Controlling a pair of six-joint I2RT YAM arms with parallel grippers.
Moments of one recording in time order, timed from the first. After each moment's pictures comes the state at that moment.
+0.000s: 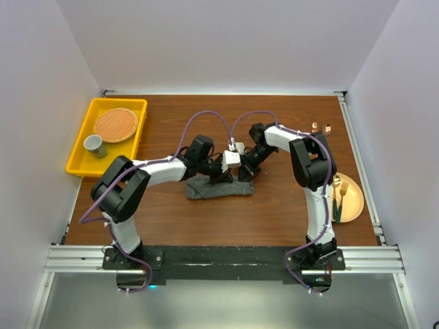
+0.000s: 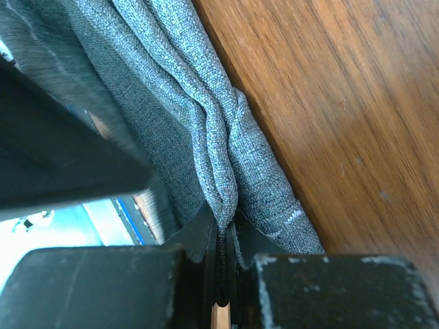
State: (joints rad) left arm -0.64 1.78 0.98 0.05 0.71 0.50; right arm 0.39 2.21 1.53 -1.01 -0.82 -0.39
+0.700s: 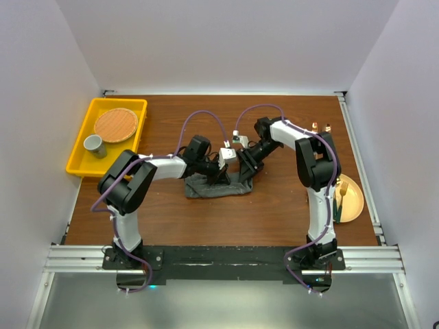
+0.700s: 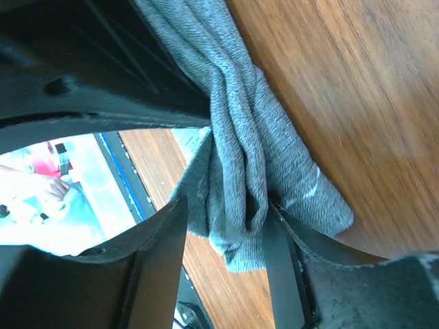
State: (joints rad) left arm -0.58 1.89 1.00 0.08 0.77 0.35; right arm 0.35 2.19 1.58 -1.09 -0.86 -0.42
